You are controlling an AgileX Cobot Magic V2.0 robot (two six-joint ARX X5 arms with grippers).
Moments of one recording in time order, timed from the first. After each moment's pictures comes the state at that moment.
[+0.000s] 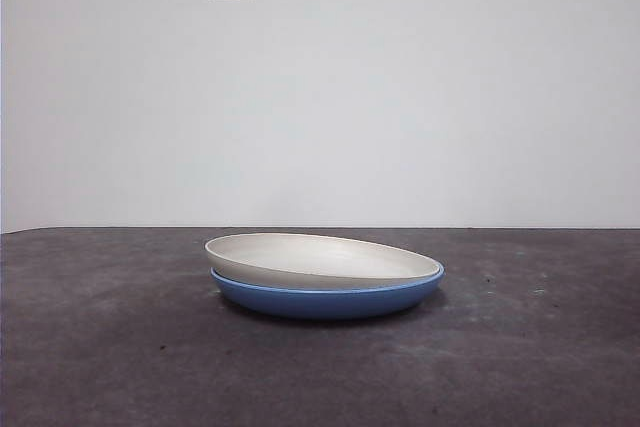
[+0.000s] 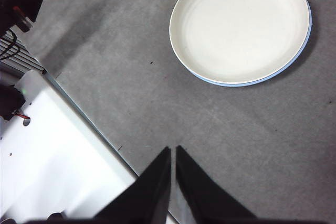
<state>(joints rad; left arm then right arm) 0.04 0.01 0.03 -0.18 0.07 0.01 0.48 0.90 1.09 -1.03 -0.44 0.07</state>
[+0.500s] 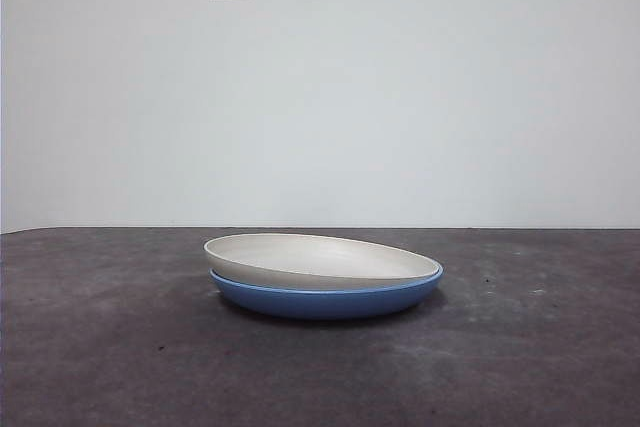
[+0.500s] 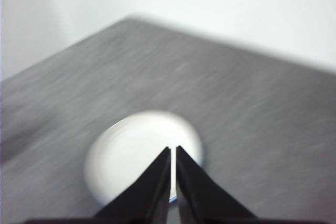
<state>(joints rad) 0.04 0.01 0.03 -0.18 0.07 0.01 0.16 0.62 0.90 -0.56 -0.44 -0.04</state>
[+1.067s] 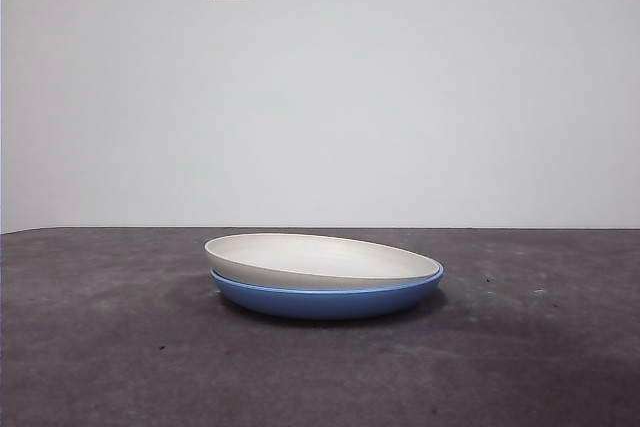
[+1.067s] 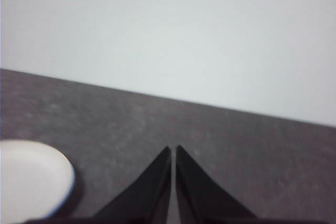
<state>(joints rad) 0.04 0.01 0.03 -0.18 0.07 0.01 0.00 0.13 0.20 -0.03 -0.22 -0.05</state>
